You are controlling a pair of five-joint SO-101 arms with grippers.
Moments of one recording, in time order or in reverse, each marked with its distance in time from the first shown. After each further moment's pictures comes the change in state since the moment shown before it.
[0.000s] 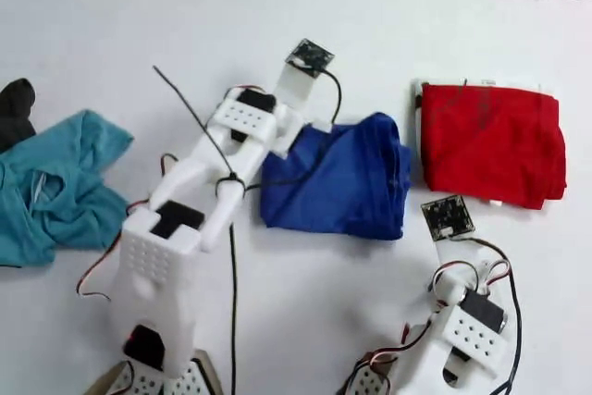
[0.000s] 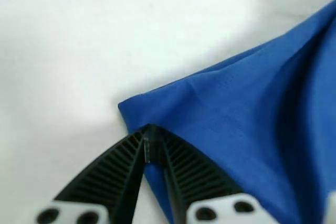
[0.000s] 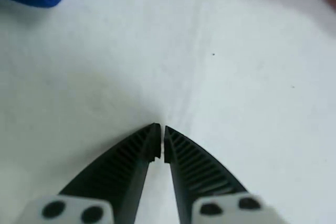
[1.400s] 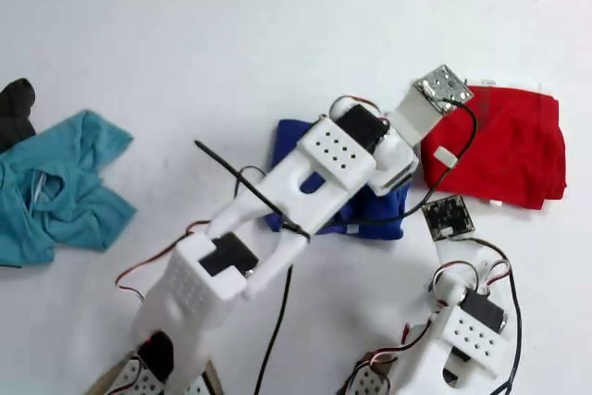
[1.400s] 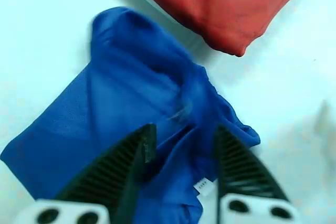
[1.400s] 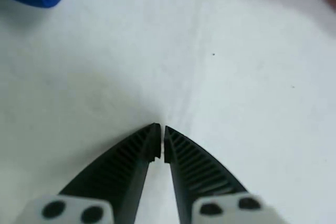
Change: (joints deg) left arm 23.5 0.0 -25.5 24.2 3.3; right arm 0.0 0.0 0.0 0.0 0.0
